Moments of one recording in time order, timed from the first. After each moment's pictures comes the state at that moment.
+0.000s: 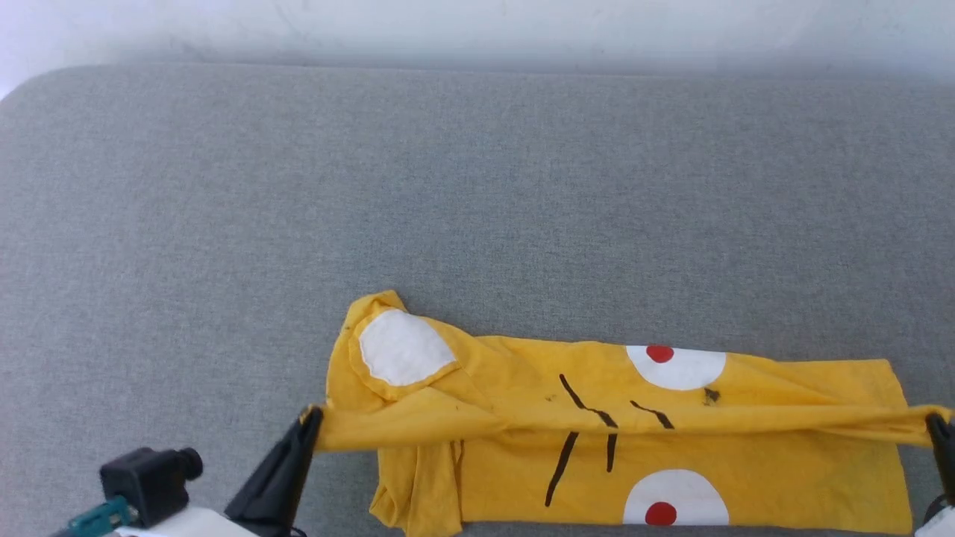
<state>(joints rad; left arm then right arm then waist) 0.25 0.42 -0.21 -0.42 -0.77 0.08 0.12 0.19 -0.06 -0.43 -0.20 0.47 0.13 0.42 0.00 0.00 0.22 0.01</state>
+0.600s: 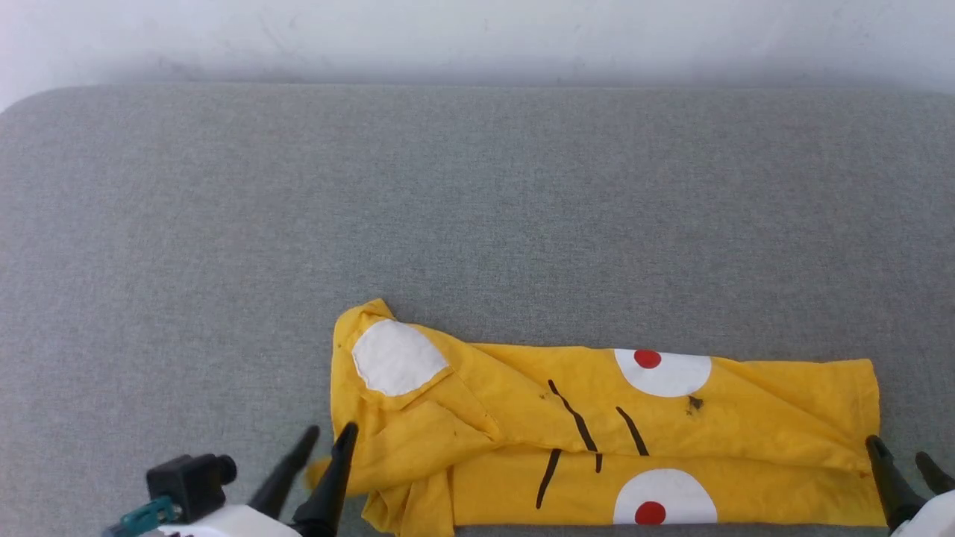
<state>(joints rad) 0.20 0.35 -0.27 -0.20 -0.76 0.07 0.09 0.19 -0.05 -0.39 -0.08 0.39 0.13 0.42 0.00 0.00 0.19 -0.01</state>
